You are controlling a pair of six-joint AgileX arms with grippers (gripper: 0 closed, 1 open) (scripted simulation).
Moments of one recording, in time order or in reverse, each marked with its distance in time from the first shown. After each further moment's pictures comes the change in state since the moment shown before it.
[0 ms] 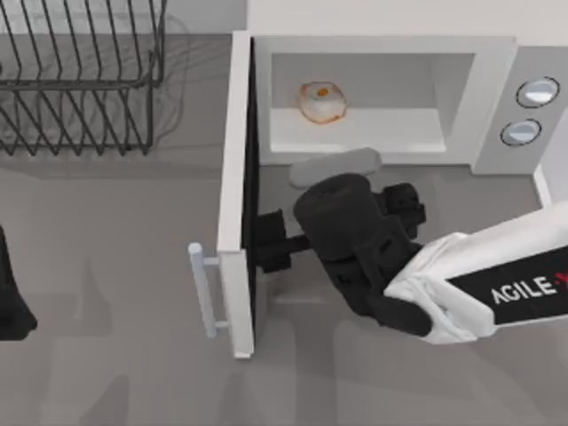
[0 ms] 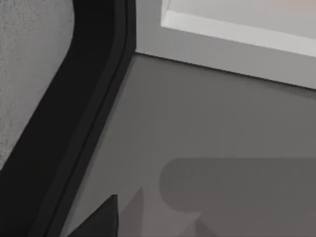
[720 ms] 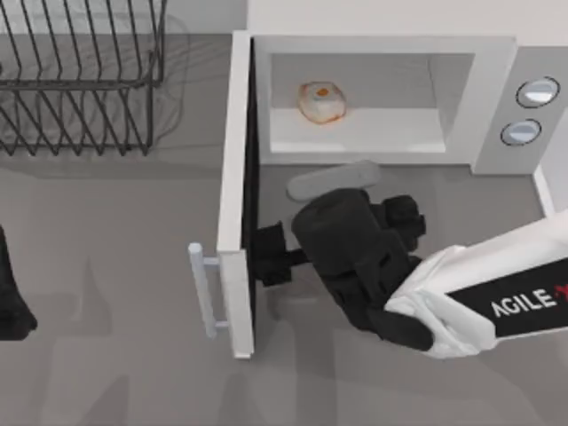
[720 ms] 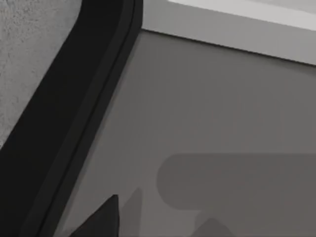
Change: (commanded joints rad) left arm 0.000 0.000 0.000 0.000 0.000 0.000; right arm 0.009 -0.009 -0.014 0.010 0.015 0.011
